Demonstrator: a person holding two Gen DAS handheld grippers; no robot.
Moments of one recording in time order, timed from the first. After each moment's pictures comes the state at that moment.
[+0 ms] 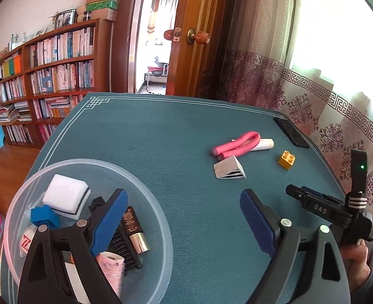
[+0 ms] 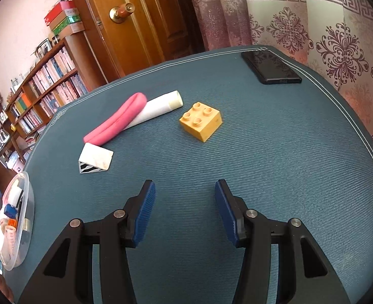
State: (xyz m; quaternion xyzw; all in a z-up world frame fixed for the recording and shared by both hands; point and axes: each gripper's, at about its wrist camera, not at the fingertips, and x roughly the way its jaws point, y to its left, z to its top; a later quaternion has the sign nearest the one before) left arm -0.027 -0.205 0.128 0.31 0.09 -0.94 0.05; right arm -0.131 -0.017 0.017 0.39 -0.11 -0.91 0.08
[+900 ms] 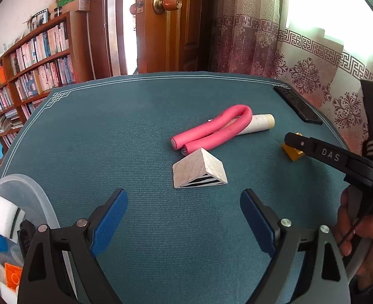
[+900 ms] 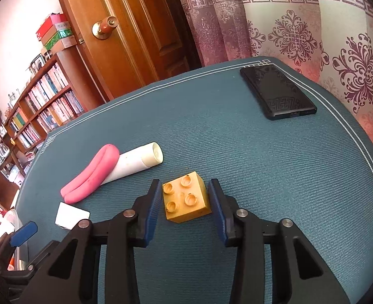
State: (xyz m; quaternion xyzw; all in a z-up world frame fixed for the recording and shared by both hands) left arm -0.124 -0.158 0.085 0.37 0.04 -0.93 0.05; right arm -0.202 0.000 0.025 0.36 -0.13 -0.92 0.08
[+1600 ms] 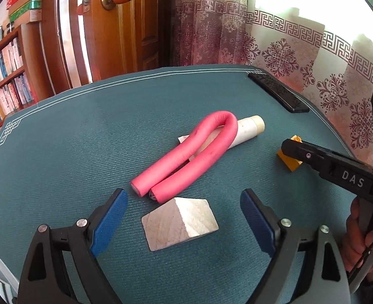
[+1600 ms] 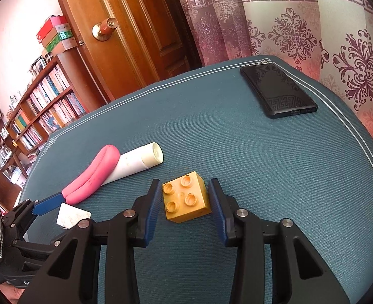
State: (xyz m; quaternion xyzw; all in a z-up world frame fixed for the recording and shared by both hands) left arm -0.179 -0.149 0.068 0.39 -0.02 -0.92 -0.07; right arm -0.201 0.001 0.024 0.36 -0.13 -0.92 0.09
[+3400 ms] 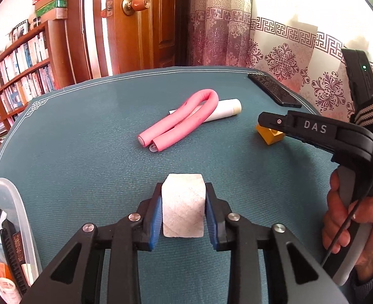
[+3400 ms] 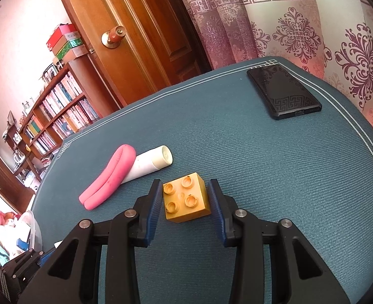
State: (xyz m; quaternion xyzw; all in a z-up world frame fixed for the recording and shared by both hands) left arm -0.103 -0.118 0.077 0.37 0.01 -0.93 0.01; right arm -0.195 0.012 0.031 0.34 -0.16 -0.92 0.13
